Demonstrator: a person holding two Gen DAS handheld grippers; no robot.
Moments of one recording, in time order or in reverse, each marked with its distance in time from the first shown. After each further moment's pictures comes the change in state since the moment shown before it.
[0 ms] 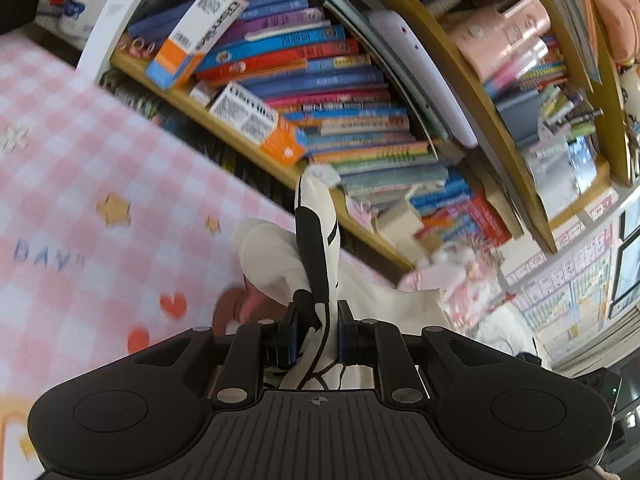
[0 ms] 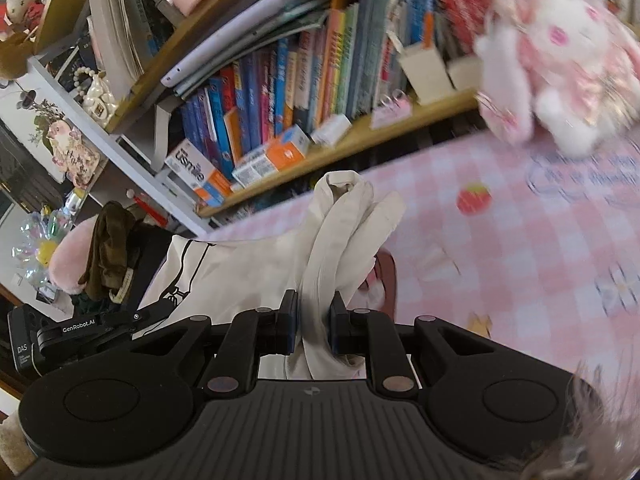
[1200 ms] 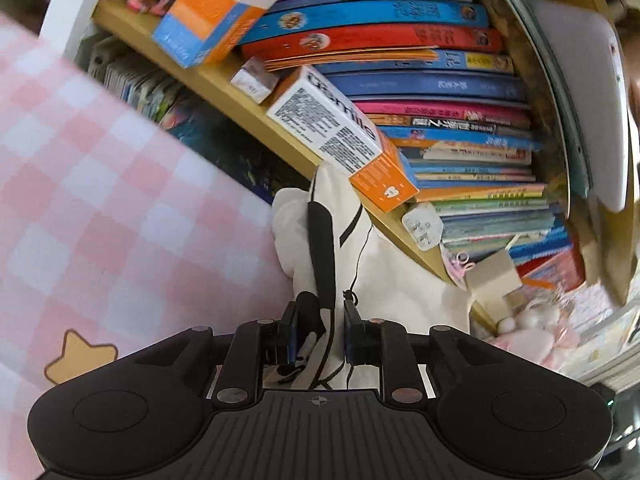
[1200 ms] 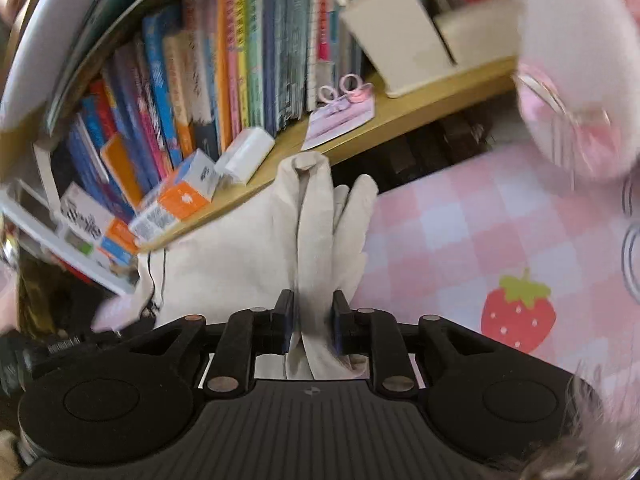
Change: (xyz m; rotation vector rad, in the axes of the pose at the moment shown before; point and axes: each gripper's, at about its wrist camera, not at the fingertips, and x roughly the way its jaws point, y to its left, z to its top) left arm 0.138 0.092 0.067 -0.086 0.028 0.071; right arm 0.171 -0.078 0.072 0.143 0.008 -0.068
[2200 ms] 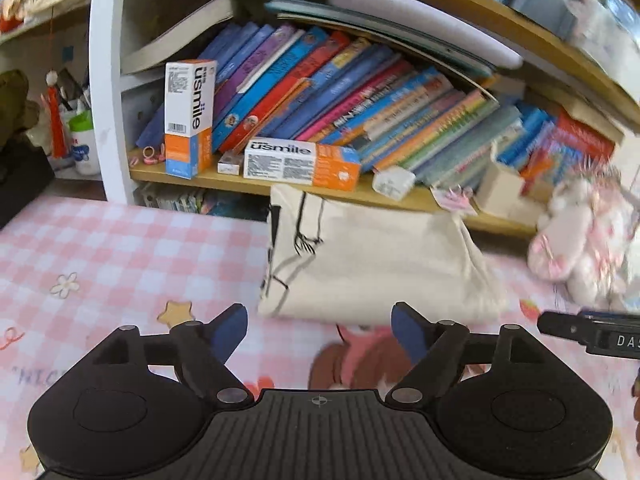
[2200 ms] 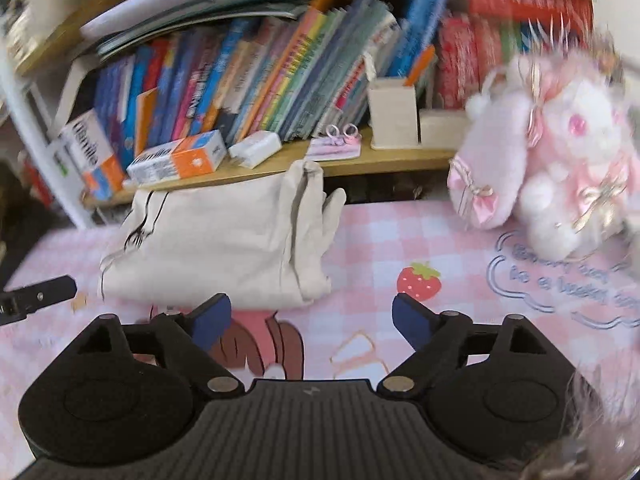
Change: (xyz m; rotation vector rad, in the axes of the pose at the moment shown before) left arm -0.088 -0.140 -0.111 0.485 -0.160 0.431; right arm -0.097 0.074 -0.070 -0.382 -0.112 -0.296
